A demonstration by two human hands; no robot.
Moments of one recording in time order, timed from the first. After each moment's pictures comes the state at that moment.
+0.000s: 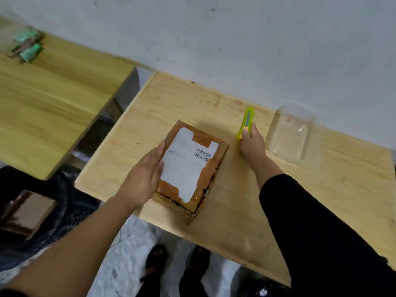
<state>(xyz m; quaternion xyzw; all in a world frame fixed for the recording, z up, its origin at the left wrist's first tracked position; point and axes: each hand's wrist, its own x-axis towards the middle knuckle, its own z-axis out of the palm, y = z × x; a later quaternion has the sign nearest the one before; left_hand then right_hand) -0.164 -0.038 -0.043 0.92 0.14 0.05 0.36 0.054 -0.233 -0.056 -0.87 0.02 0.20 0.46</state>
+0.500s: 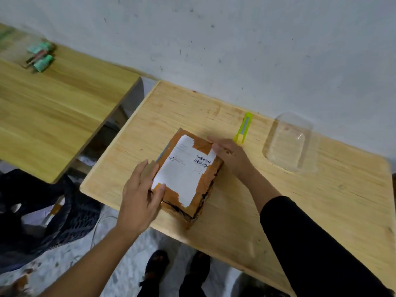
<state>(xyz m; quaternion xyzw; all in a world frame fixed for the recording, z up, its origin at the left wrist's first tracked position) -0.199 -0.067 -0.035 0.92 0.24 0.10 0.30 0.014 -0.222 -0.029 -0.80 -0.22 0.27 0.49</state>
